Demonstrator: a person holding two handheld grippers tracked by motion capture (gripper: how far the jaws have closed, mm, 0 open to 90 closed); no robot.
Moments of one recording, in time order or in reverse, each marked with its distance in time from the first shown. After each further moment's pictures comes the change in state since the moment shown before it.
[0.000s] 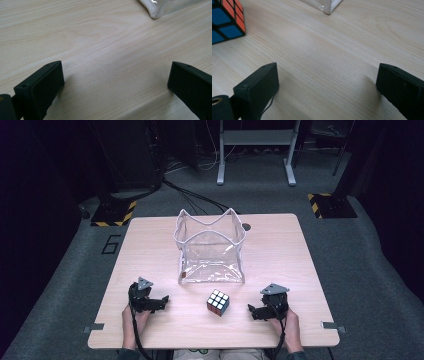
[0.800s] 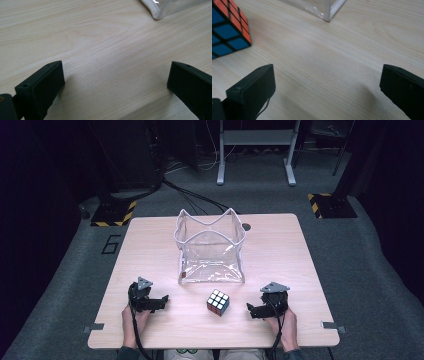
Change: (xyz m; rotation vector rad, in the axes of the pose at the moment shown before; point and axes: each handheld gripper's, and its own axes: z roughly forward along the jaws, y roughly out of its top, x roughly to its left) left arm 0.000 0.000 0.001 -0.005 0.009 -0.013; right arm 0.004 0.008 -0.005 -0.009 -0.005 0.057
